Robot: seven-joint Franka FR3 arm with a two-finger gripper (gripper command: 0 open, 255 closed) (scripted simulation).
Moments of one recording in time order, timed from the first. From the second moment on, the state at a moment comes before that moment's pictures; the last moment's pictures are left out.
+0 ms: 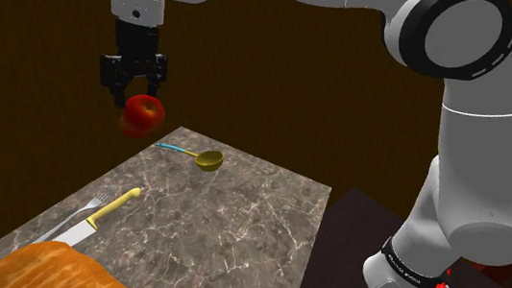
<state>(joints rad) 0.41 0.39 0.16 -1.32 0.08 1.82 0.18</state>
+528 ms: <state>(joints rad) 0.41 0.40 0.16 -1.42 0.09 1.92 0.17</state>
